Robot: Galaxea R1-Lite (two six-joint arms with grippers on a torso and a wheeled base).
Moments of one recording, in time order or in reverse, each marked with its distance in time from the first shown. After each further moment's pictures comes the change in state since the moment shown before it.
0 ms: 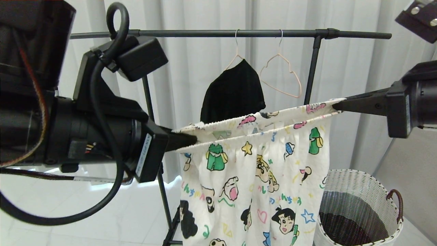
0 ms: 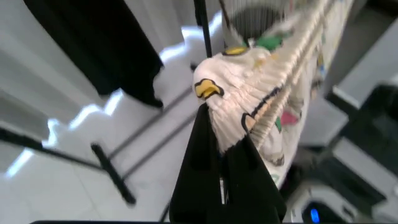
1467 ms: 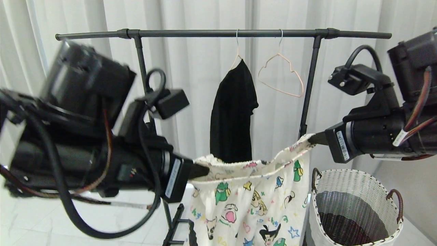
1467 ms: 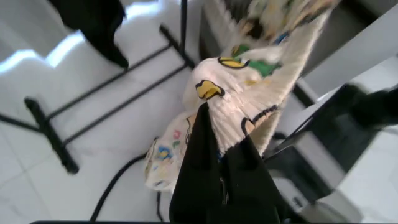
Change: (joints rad) left arm 0.004 0.064 0.078 0.010 -0.080 -0.232; right arm 0.017 0.141 0.077 -0.027 -0.102 0.156
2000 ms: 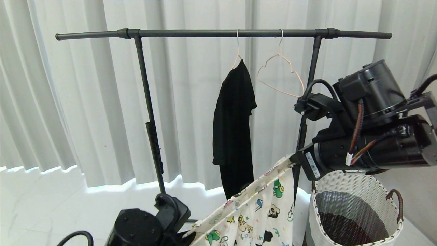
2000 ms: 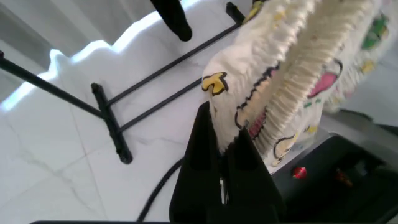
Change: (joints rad) left arm -0.090 0.210 0.987 -1.173 0.335 0.093; right arm 0.033 0.116 0.037 -0.004 -0.001 0.014
